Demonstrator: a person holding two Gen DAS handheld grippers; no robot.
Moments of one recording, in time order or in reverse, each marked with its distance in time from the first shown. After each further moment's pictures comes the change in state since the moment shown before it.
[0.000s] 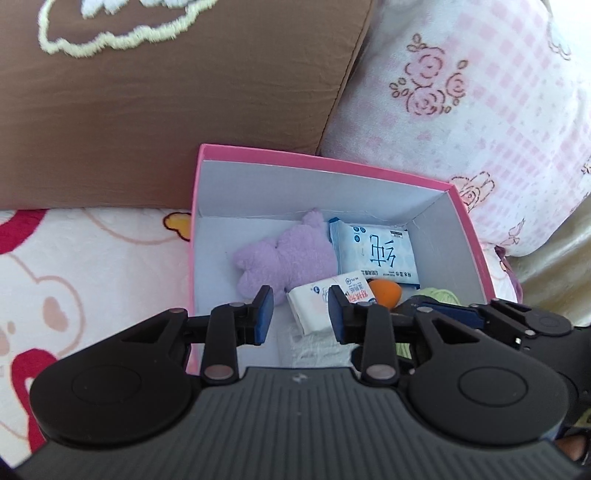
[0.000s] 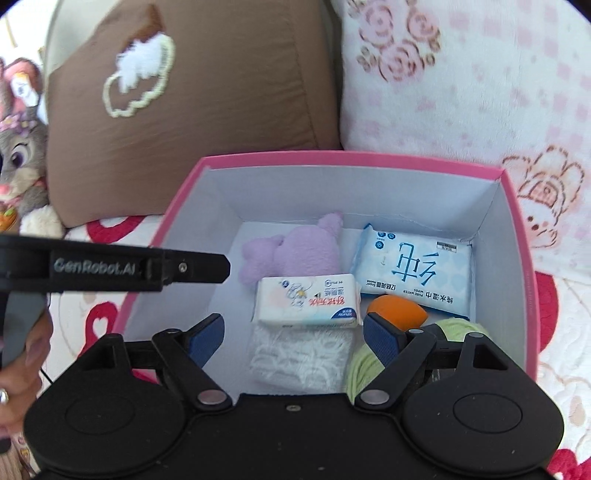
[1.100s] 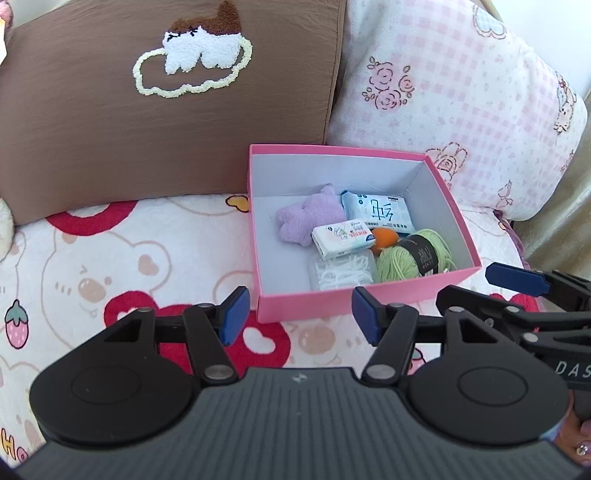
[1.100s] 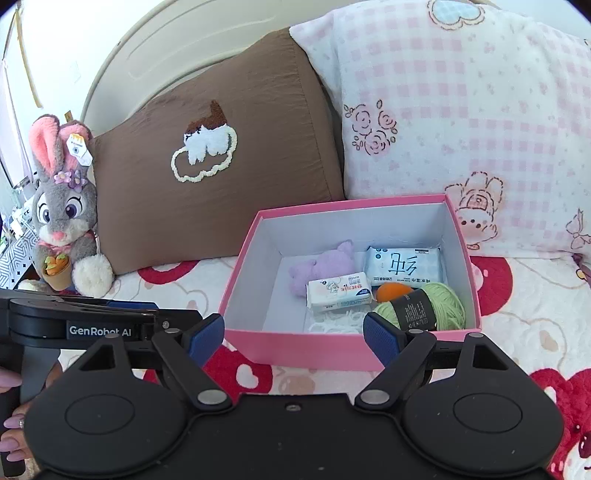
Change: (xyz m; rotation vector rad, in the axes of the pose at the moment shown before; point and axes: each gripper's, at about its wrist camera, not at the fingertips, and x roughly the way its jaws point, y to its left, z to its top) left arm -0.132 -0.031 -0.070 0.097 -0.054 0.141; right arm -0.134 0.045 -0.063 0.097 -0.218 0.002
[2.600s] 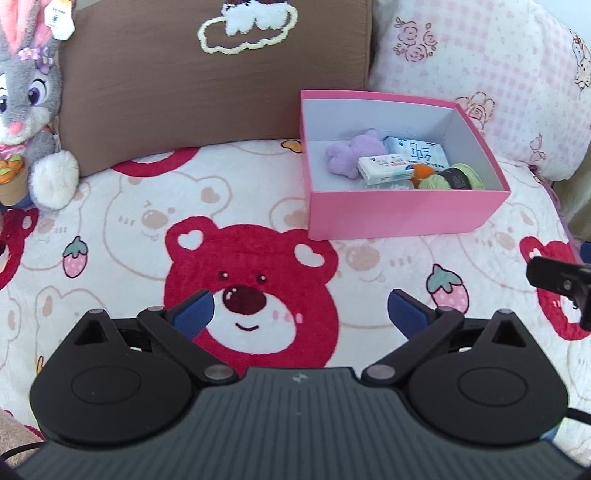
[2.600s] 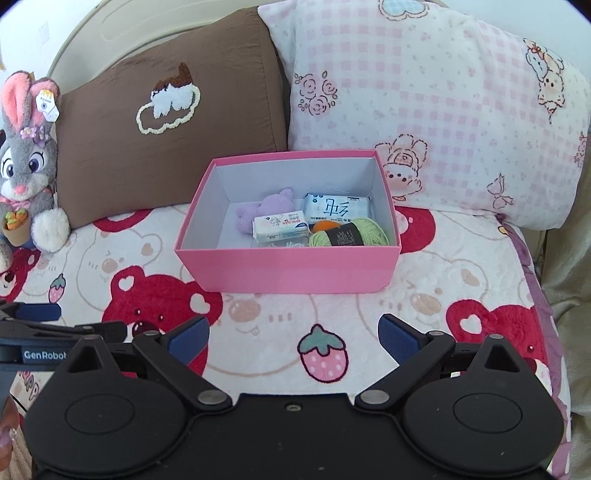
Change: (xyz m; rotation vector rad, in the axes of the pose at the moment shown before) left arm -0.044 -0.002 -0.085 -0.004 0.041 0.192; right arm -0.060 0.016 -0.051 -0.017 0.101 -0.229
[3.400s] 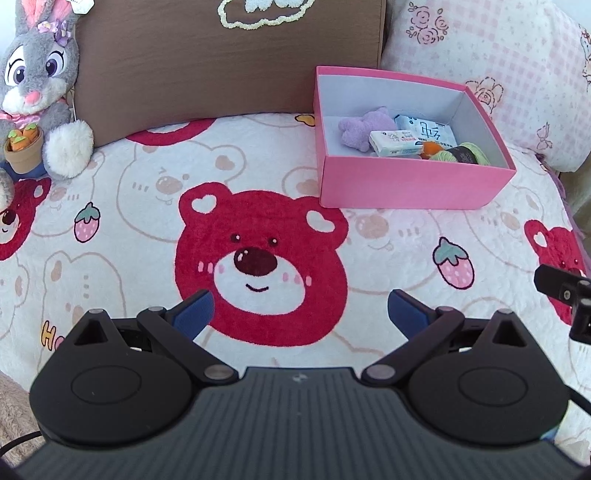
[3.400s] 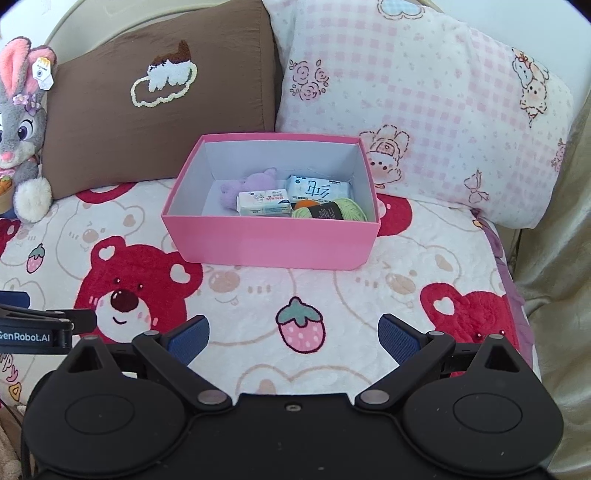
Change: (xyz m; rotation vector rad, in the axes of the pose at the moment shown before) left arm -0.010 0.006 -0.019 -0.030 0.063 0.008; right arm -0.011 0.012 -0.025 -0.045 0.023 -0.104
